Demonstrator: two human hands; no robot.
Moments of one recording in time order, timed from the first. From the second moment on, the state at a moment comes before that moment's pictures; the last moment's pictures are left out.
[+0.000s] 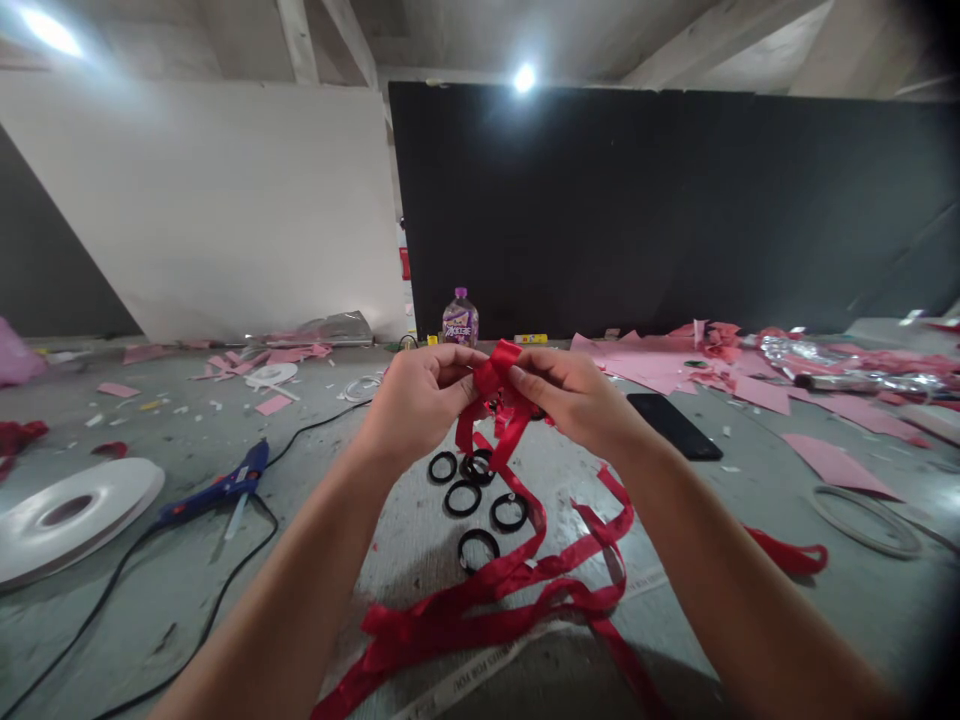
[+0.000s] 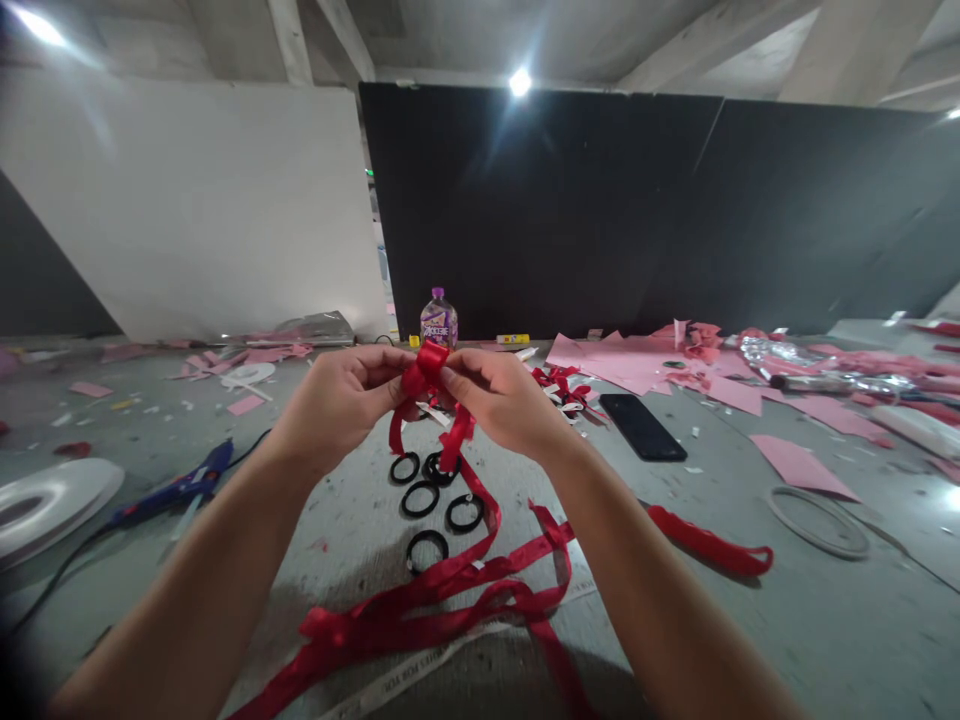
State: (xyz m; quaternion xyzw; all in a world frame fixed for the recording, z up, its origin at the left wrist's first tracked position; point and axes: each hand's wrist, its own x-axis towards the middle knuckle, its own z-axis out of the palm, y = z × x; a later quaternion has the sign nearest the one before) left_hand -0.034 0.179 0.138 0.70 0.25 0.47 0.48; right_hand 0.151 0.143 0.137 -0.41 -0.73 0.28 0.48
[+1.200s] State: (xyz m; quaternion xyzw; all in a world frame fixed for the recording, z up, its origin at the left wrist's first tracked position) left_hand -0.034 0.182 0.136 0.65 0.31 0.51 0.47; right_hand 0.147 0.146 0.134 -0.46 -0.71 0.16 0.51
